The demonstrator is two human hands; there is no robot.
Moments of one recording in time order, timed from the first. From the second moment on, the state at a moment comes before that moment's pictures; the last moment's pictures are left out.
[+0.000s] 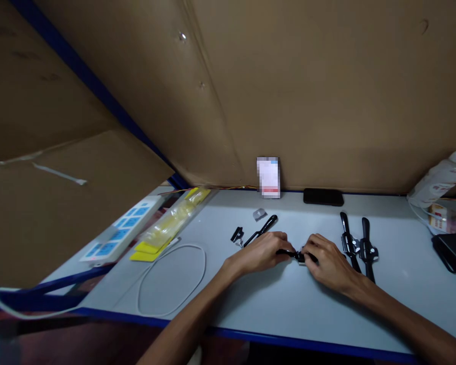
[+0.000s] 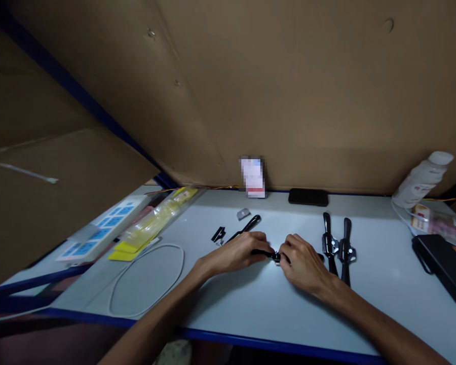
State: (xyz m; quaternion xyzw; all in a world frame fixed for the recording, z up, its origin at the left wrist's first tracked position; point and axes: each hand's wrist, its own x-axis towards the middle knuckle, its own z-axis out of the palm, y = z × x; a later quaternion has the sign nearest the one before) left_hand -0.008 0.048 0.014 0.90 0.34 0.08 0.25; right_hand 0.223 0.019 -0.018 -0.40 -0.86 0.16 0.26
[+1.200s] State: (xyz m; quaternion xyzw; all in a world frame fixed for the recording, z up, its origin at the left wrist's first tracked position) left_hand -0.010 0.049 0.011 0.90 0.34 0.07 0.25; right_hand 0.223 0.027 -0.018 -0.39 -0.88 0.13 0.24
